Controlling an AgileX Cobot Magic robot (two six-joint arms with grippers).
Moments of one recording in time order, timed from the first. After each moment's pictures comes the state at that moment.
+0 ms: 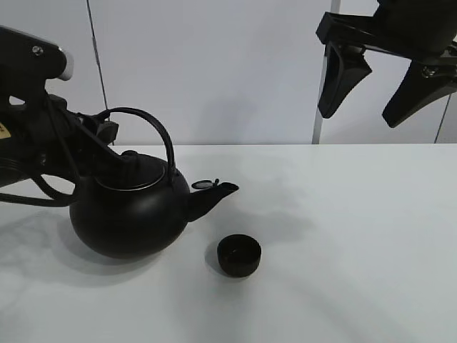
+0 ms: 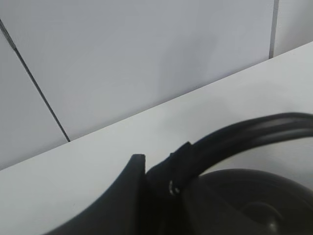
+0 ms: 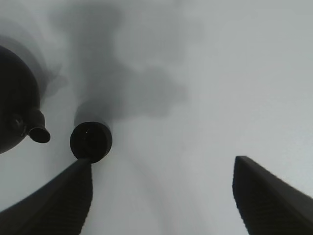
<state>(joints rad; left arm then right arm) -0.59 1.74 -0.50 -0.31 -0.94 0.37 0.27 1.59 -1.27 0.16 0.92 0.01</state>
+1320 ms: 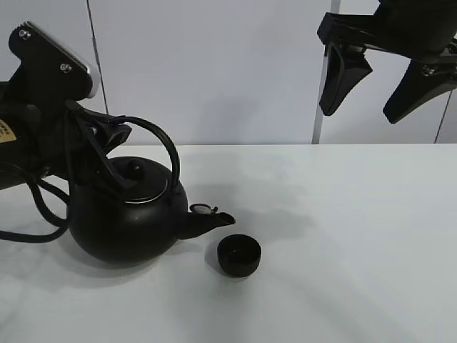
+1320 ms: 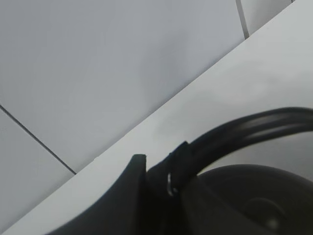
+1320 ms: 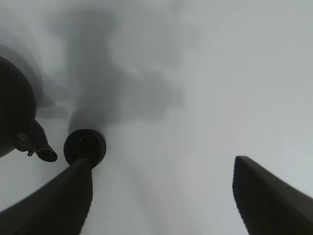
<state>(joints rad) -0.59 1.74 -0.50 -0.21 -0.94 0.60 0.27 1.59 -1.27 0.14 0.90 0.01</state>
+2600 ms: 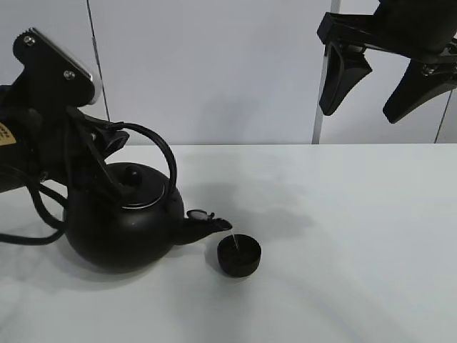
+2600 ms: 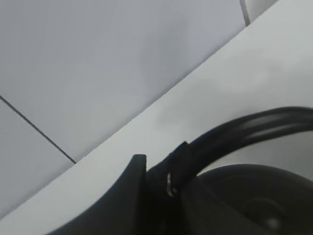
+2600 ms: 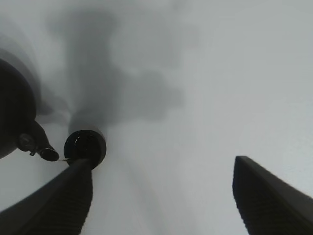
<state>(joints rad) -0.59 1.74 -0.50 -0.23 -0.91 0.65 0.27 1.59 -1.27 0.14 0.89 0.01</state>
